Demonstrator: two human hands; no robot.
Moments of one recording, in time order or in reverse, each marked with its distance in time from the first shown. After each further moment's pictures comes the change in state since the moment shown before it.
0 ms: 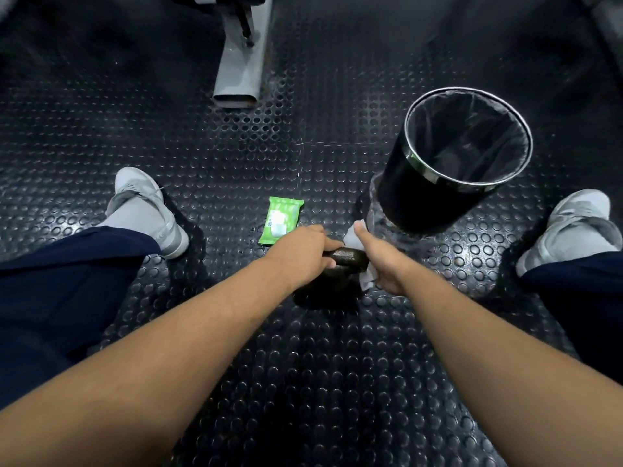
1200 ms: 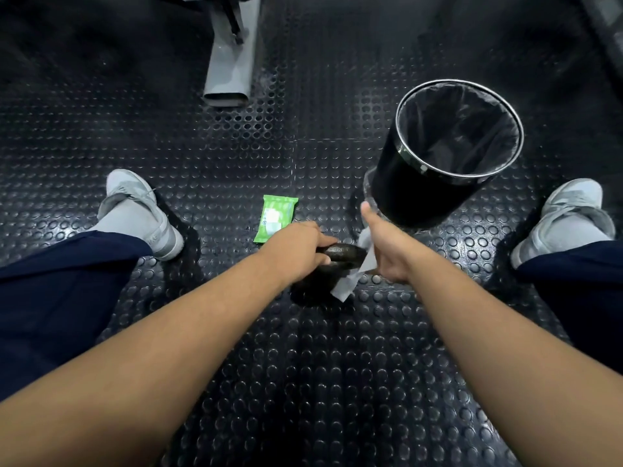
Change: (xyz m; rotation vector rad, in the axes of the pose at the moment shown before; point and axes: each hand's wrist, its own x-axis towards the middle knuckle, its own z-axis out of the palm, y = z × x) left_hand 0.000 0.002 -0.006 -0.011 -0.022 0.004; right_hand -0.019 -0.019 -0.004 0.166 -0.039 -0.004
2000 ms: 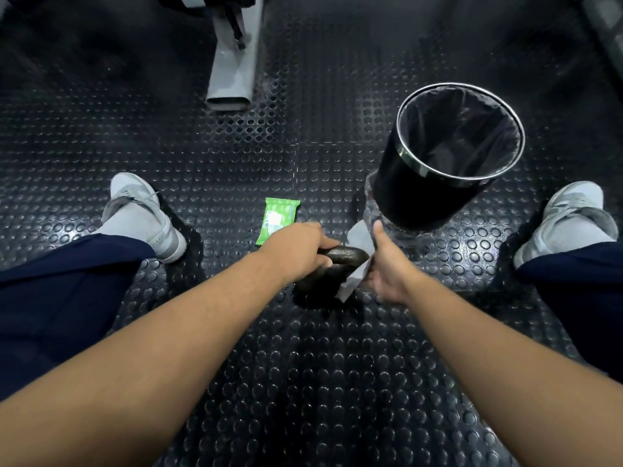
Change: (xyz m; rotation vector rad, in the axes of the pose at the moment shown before) left_hand 0.005 -0.002 -0.006 0.087 -0.048 0.003; right_hand 0.010 0.040 -0.004 0.082 0.117 -0.054
